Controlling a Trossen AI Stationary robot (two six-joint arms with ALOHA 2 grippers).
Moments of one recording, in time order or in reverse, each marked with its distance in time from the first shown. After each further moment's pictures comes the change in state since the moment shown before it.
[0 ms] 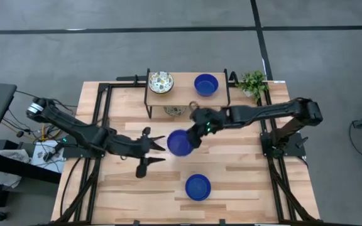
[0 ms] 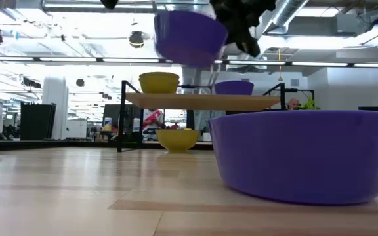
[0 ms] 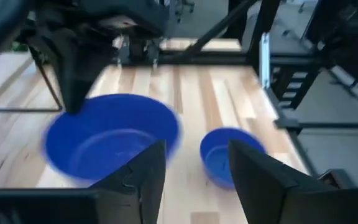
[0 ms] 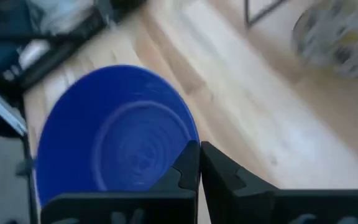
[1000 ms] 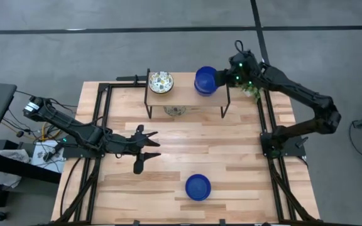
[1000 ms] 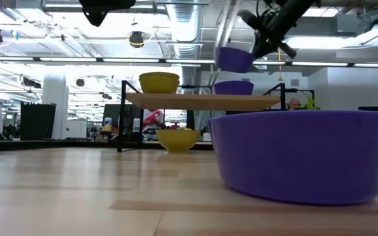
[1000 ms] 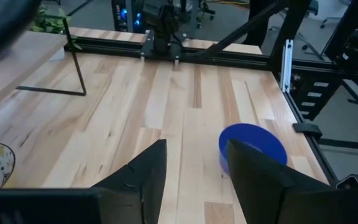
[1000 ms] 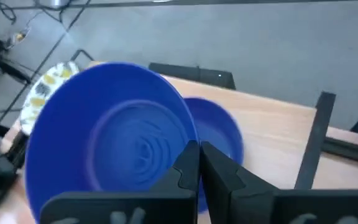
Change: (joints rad) left arm -0.004 -0.097 -0.145 0.053 -0.082 -0.071; right arm -0.658 -0.255 0.001 -0.164 0.020 -0.047
